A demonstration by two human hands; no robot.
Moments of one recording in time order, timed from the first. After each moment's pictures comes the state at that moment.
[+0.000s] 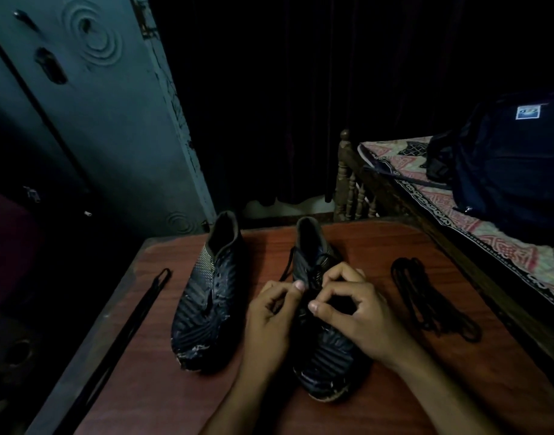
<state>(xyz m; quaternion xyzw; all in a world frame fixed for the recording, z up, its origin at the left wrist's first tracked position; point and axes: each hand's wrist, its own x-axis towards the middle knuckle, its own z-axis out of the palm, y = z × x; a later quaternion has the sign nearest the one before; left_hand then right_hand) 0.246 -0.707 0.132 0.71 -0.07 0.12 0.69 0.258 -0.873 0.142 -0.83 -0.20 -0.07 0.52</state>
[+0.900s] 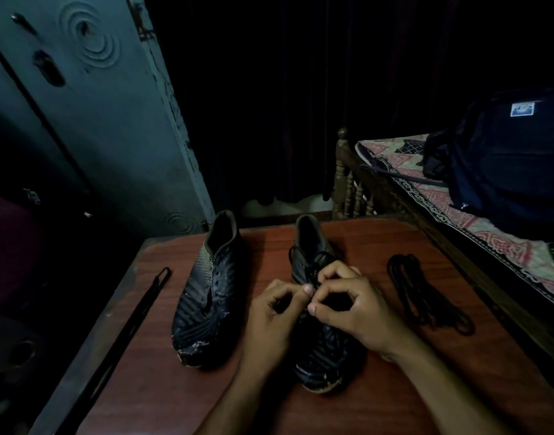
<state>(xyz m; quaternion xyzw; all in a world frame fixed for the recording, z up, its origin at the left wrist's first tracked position) 0.244 -0.707 0.132 0.73 -0.10 0.10 0.67 0.257 -0.875 0.147 -0.83 -0.20 -0.04 0.52</state>
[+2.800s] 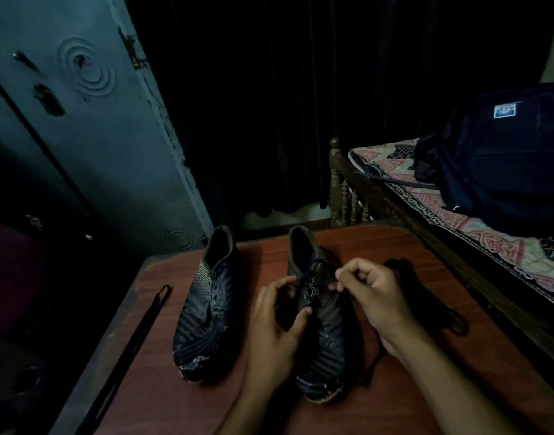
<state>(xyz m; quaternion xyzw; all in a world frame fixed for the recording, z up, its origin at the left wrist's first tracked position) 0.247 -0.706 0.117 0.79 -0.12 0.16 0.58 0.269 -0.886 0.151 -0.68 -0.05 -0.10 0.72</state>
